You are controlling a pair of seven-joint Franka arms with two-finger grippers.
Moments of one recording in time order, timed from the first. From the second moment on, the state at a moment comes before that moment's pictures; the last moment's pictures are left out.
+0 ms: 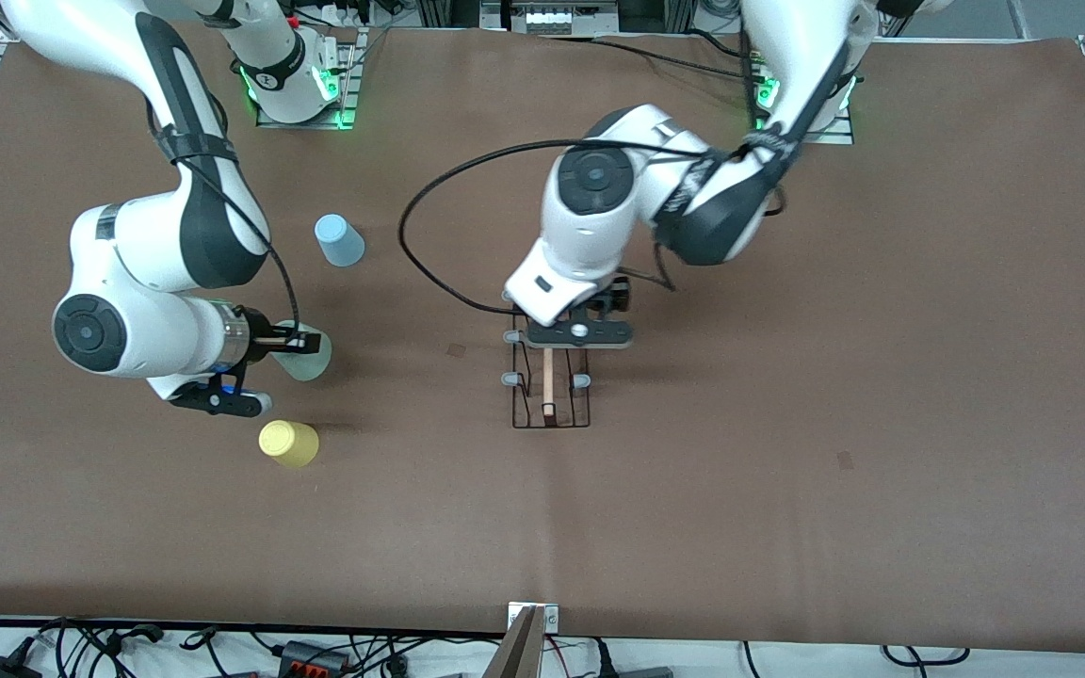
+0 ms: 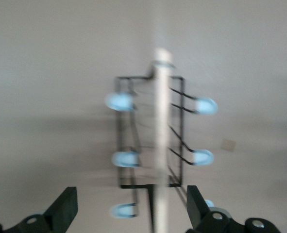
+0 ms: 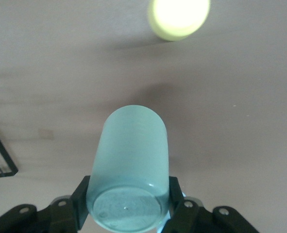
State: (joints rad) left arm -0.51 0.62 -0.19 -1.19 0.06 1.83 -0.76; right arm 0.26 0.50 -0.04 -1.50 0.16 1.73 0.30
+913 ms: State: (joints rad) left arm -0.04 0.41 -0.15 -1.19 0.06 1.44 -0.23; right arm 0.59 0.52 -0.03 -1.42 0.35 1.74 0.62
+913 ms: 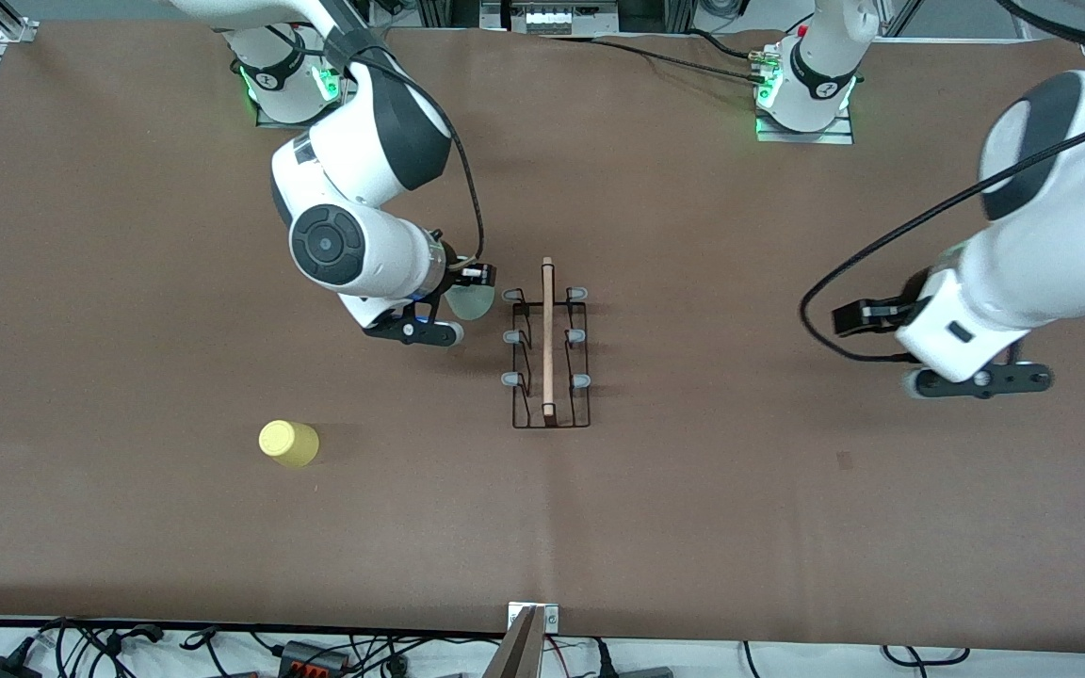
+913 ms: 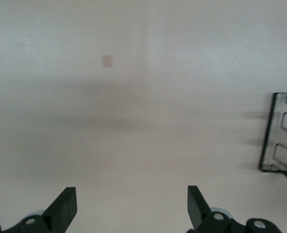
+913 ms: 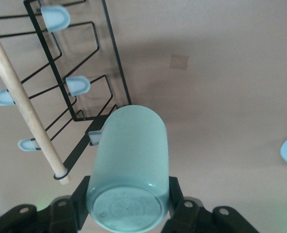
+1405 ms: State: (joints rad) left arm -0.04 0.23 -0.04 -1.47 0.04 1.57 -0.03; right arm 0.66 0.58 -0.03 -1.42 0.36 1.84 0.72
